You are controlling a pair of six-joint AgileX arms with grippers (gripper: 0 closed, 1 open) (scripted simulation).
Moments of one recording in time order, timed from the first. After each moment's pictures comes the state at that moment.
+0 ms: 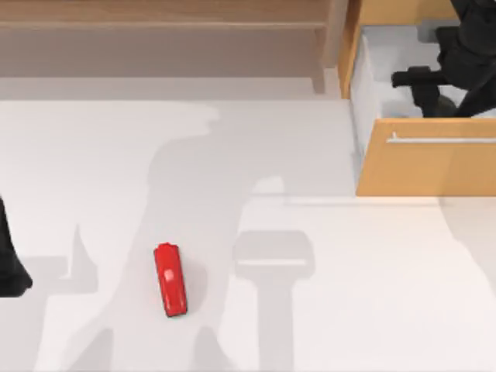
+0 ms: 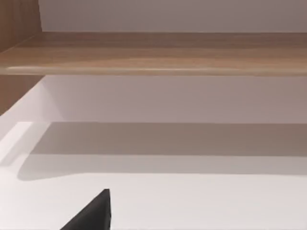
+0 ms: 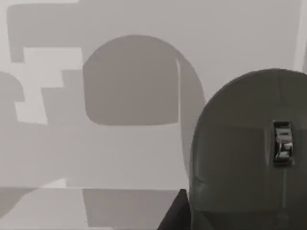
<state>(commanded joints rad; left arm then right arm) 0.00 0.00 0.00 0.00 0.00 0.00 0.14 2.37 2.07 -1.14 0.03 0.13</state>
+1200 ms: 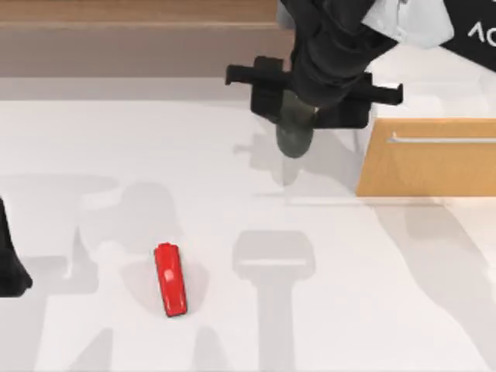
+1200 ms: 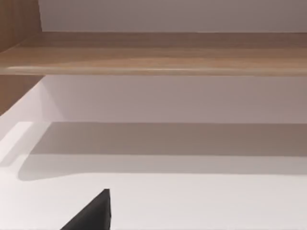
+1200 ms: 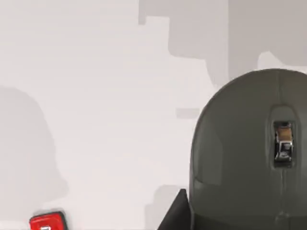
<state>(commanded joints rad) 0.00 0.00 0.00 0.00 0.00 0.00 0.64 2.03 1.86 -1.03 0.08 0.69</state>
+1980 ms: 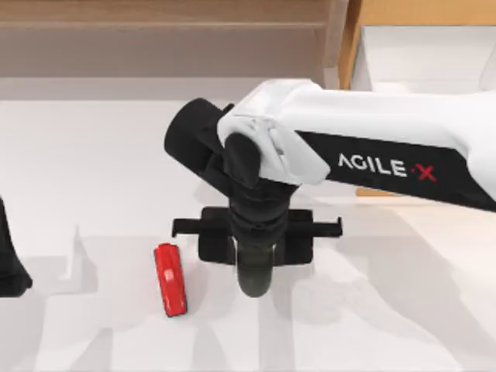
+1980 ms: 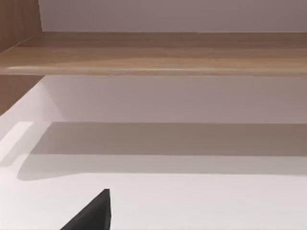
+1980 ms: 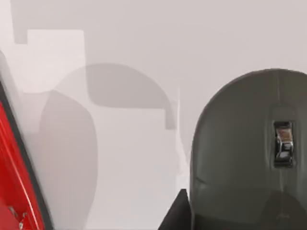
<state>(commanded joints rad) 0.00 0.00 0.00 0.00 0.00 0.00 0.88 2.16 1.65 -0.99 0.08 0.91</state>
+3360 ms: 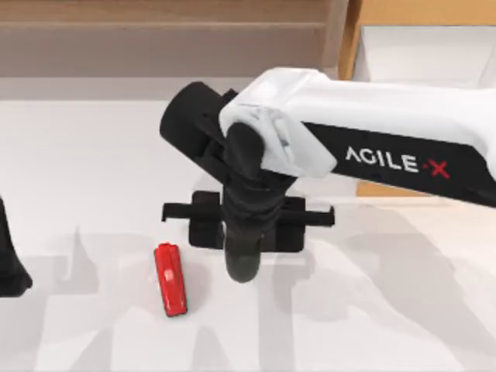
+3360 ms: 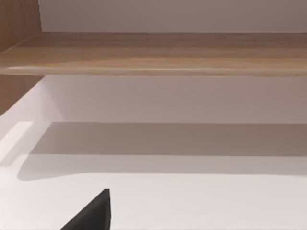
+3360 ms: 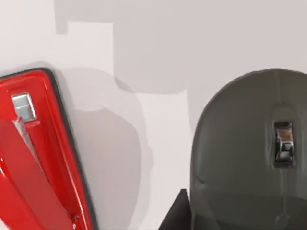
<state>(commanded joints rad) 0.00 0.00 0.00 0.00 0.00 0.00 0.88 2.12 1.67 -0.95 0.08 0.91</state>
